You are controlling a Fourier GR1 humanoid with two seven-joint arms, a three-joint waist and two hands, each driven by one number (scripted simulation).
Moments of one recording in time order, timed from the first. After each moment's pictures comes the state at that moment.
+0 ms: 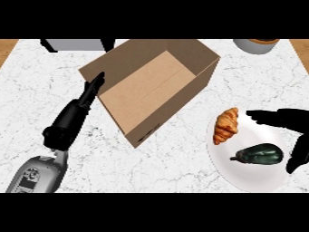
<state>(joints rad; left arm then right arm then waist) -0.23 0.23 -0.20 -1.57 -0.02 -0.02 0.04 -0.49 -0.70 0.37 -0.79 0.02 0.88 -0.21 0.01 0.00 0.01</state>
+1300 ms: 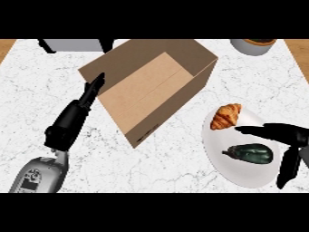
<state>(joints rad) -0.22 0.18 -0.16 -1.58 -0.07 -0.06 0.07 -0.41 -0.65 0.42 -0.88 0.19 0.83 -0.26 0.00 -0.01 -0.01</state>
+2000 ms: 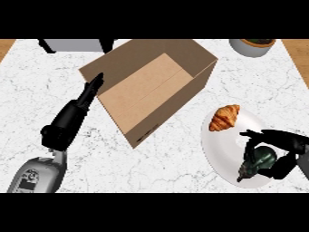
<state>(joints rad) -0.21 0.18 -0.14 -1.58 -0.07 -0.09 0.07 -0.36 -0.64 0.44 -0.90 0.28 0.73 -0.35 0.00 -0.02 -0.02</state>
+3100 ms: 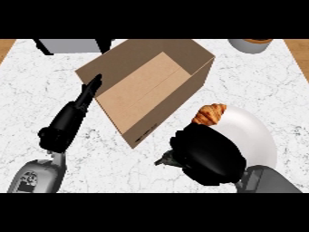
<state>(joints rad) -0.19 0.16 -0.12 -1.59 -0.08 -0.10 0.07 -0.36 -0.41 0.68 -1.72 0.86 0.06 -0.16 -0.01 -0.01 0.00</state>
